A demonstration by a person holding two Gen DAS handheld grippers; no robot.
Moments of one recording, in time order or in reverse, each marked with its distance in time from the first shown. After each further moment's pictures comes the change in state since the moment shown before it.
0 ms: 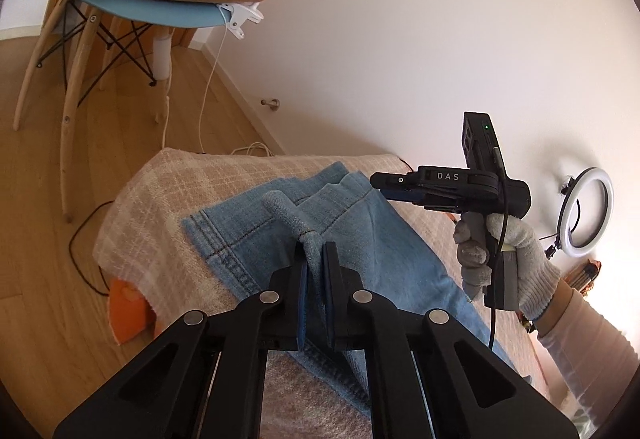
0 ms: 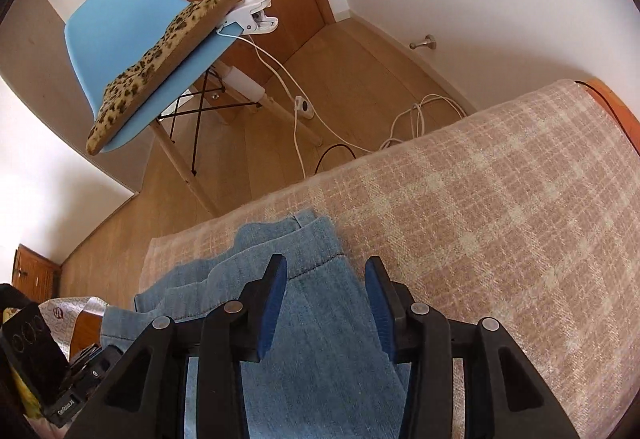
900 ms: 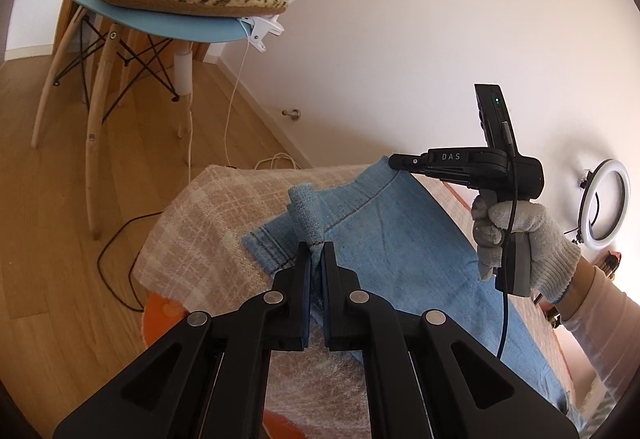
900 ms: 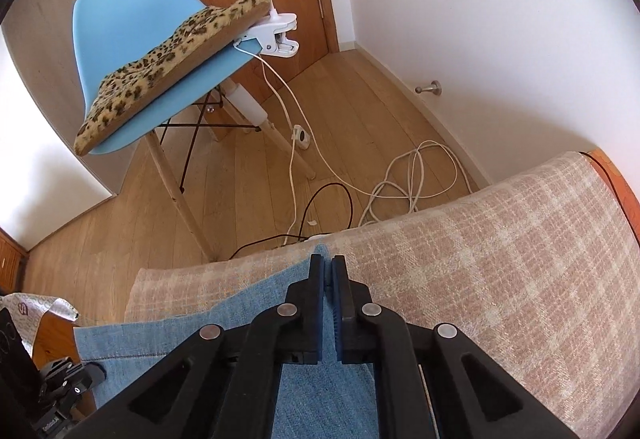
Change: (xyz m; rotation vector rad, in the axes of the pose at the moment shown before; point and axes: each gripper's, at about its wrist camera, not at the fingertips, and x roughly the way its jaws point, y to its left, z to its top) left arm -0.002 0.021 0.001 0.056 -0.024 0.085; right arm 0.012 0.043 0.023 -0.103 -0.108 -0.127
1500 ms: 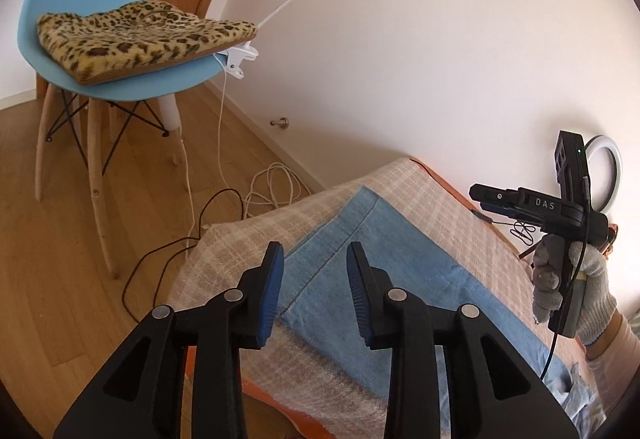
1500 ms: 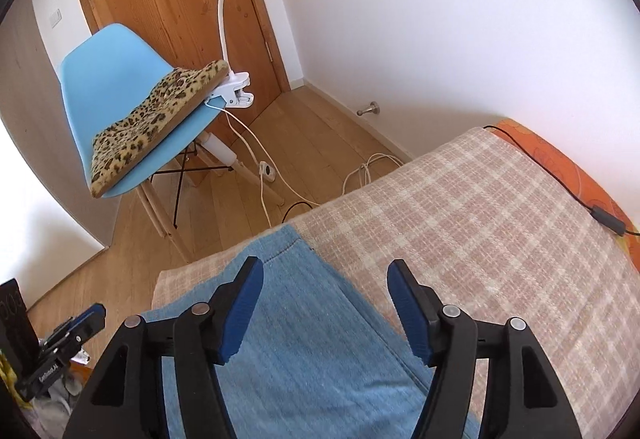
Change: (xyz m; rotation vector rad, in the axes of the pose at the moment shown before) left arm -0.035 -0.026 0.056 0.139 0.048 -0.023; right arm -0.149 -0.016 -0.075 0.192 -0.177 -0.118
